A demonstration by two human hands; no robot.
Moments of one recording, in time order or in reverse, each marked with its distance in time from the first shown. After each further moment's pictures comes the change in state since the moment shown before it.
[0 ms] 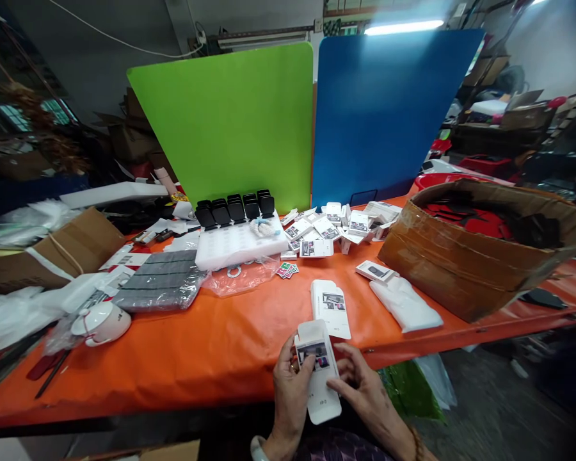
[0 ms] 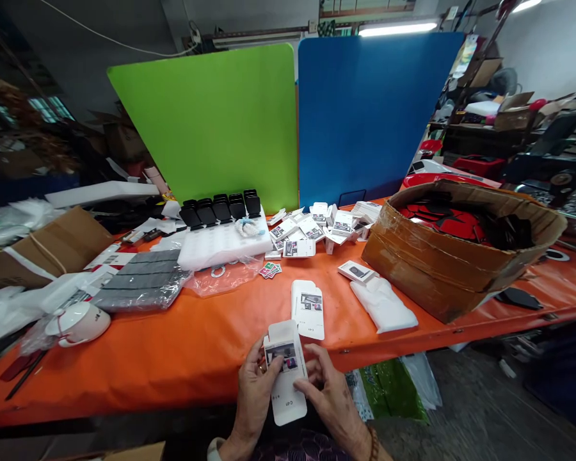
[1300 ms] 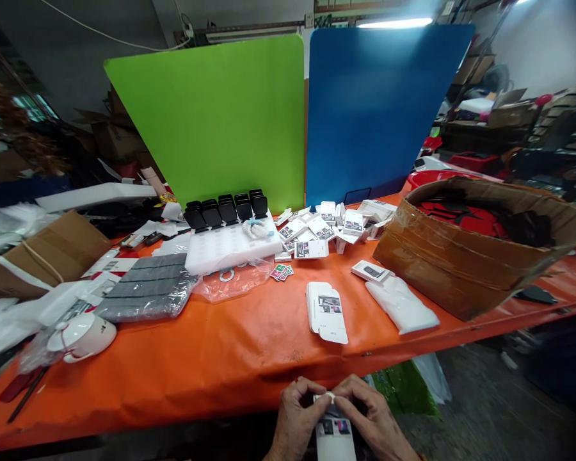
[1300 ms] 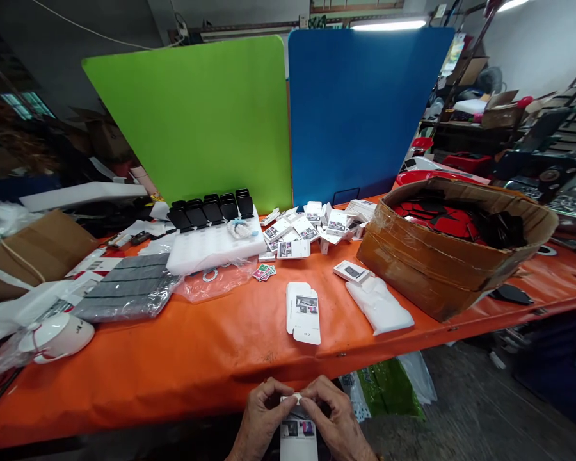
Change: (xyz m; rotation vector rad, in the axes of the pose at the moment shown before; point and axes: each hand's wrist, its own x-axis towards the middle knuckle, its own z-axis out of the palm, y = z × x) left_hand -0.011 -0.020 -0.015 0.396 -0.268 -0.076; right_hand -0.018 0.013 -0.010 -0.256 -0.046 -0.192
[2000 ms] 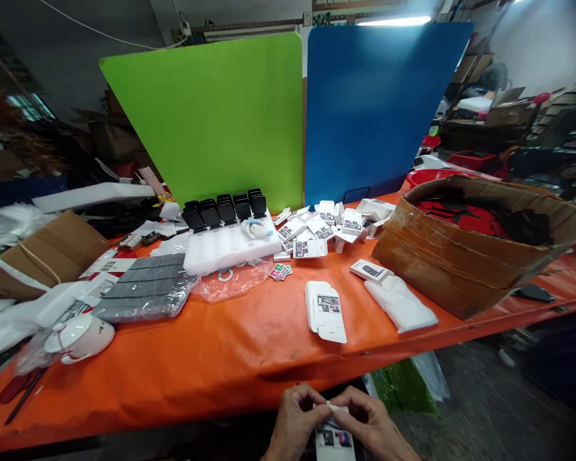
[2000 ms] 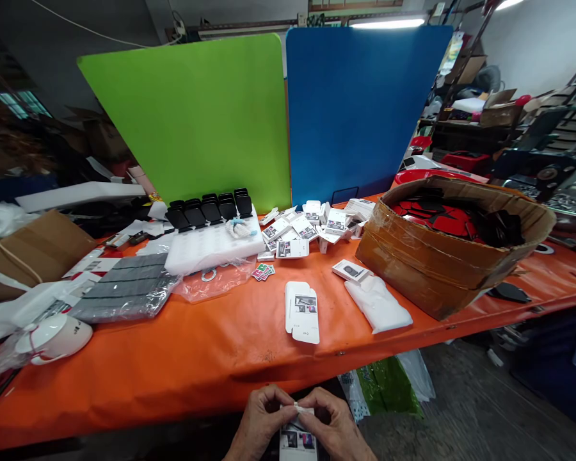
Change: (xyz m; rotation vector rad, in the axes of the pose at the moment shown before) left_hand 0.000 -0.007 0.000 -0.086 -0.103 -0.111; right_hand -0.007 0.006 0.004 0.201 -0.093 0.269
